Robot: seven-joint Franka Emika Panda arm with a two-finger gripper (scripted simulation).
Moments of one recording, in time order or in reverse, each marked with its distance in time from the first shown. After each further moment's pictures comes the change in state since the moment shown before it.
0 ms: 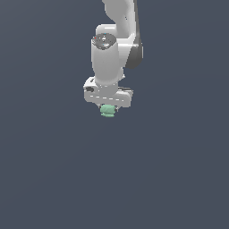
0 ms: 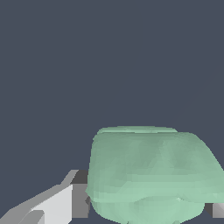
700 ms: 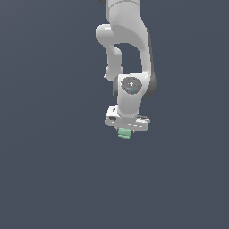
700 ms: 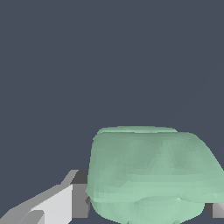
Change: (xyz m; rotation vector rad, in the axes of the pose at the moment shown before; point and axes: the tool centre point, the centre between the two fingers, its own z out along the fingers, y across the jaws) arm 0.038 -0.092 0.109 -0.002 0.000 -0.001
